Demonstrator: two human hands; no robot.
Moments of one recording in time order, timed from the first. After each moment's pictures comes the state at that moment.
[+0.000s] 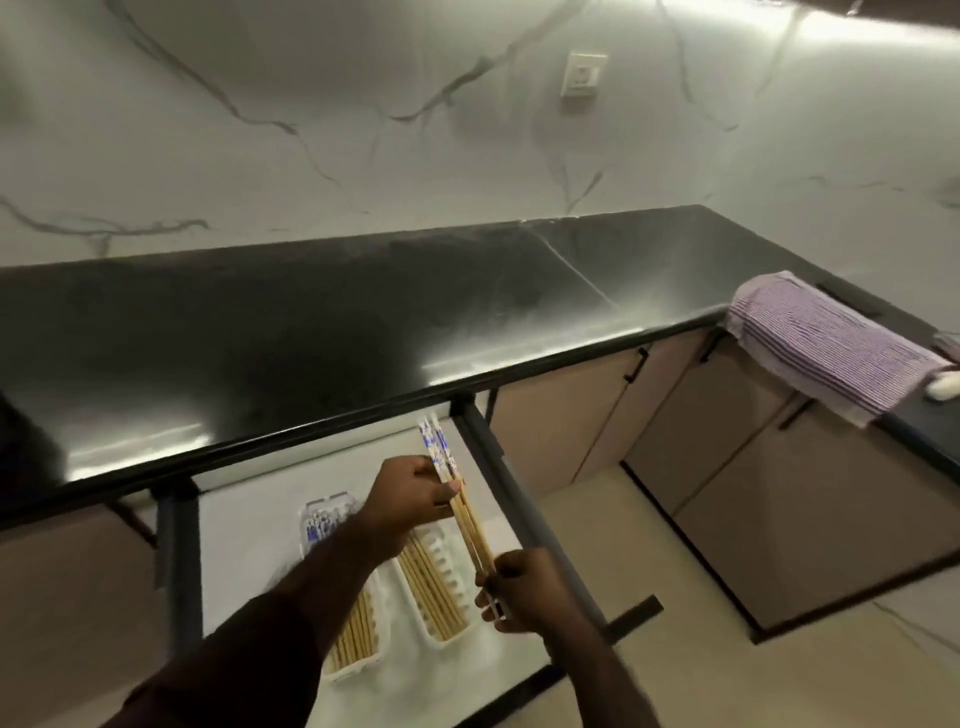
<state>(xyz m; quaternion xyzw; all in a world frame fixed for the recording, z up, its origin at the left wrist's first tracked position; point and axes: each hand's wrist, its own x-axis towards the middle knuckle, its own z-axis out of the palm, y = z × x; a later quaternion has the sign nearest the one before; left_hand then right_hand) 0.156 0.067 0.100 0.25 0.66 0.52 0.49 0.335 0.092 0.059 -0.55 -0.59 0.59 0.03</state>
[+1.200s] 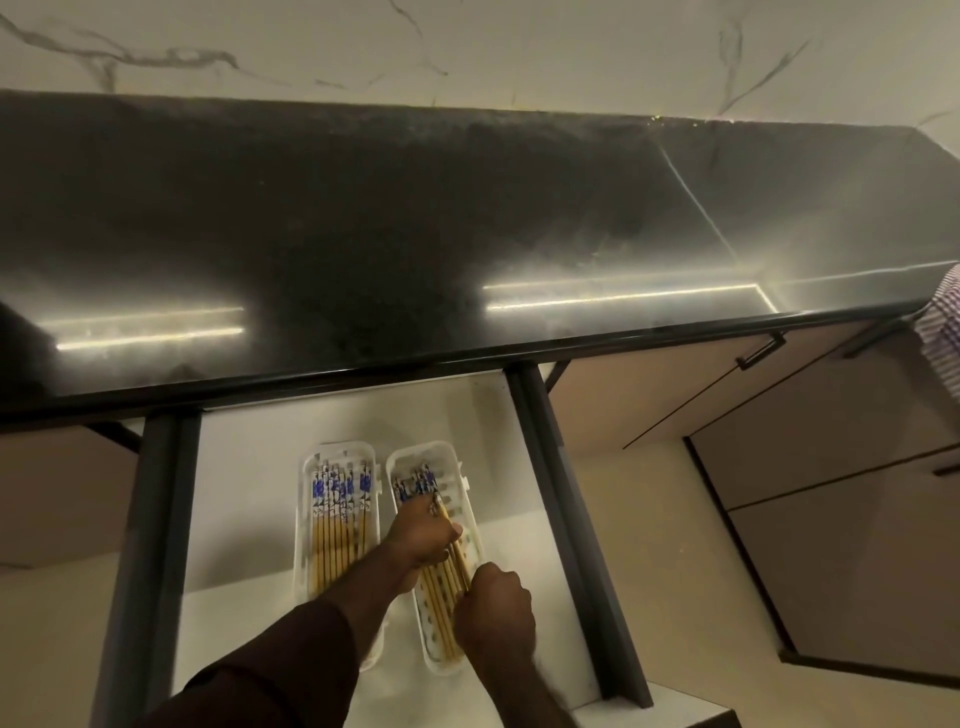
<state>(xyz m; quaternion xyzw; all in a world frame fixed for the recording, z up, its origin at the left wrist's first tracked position) 0.130 0.121 -0.093 0.03 0.74 0.40 0.53 0.254 0.127 -0.062 -0.56 -0.74 0.32 -0.17</state>
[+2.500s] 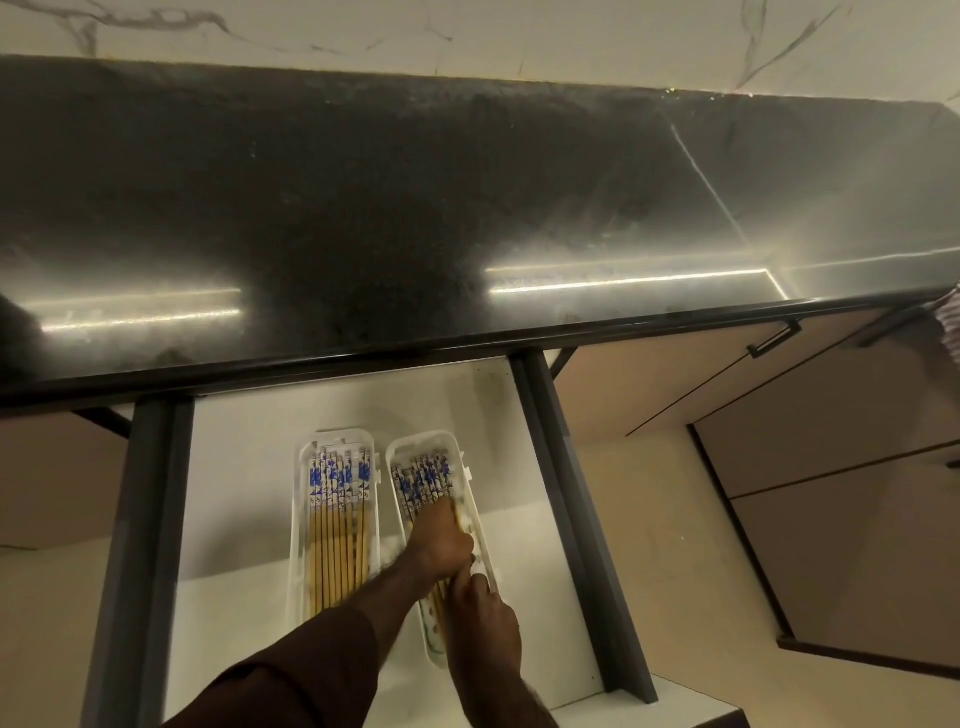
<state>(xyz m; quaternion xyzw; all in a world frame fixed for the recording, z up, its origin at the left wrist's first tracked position) 0.154 0.129 -0.113 0.19 0.82 0.27 0.46 0.262 0.111 -0.093 -0.45 -0.82 0.30 -0.21</state>
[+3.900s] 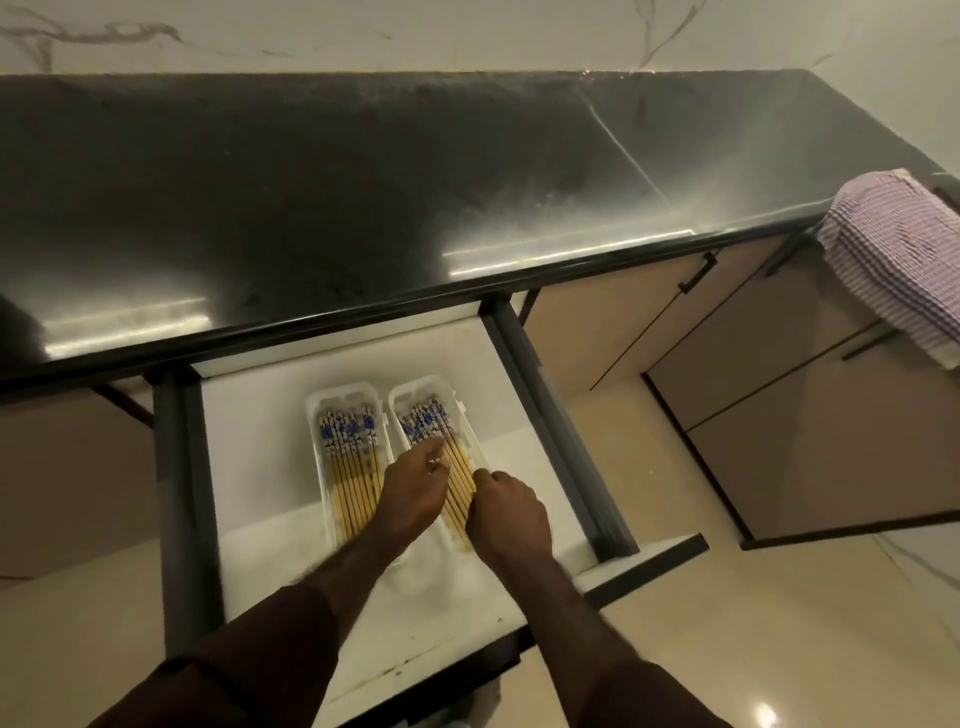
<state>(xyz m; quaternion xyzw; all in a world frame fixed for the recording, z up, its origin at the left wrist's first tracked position) 0.157 0.043 -0.037 0.29 0.79 0.38 0.38 0.270 0.083 -0.035 -0.47 -0.86 0.18 -0.06</state>
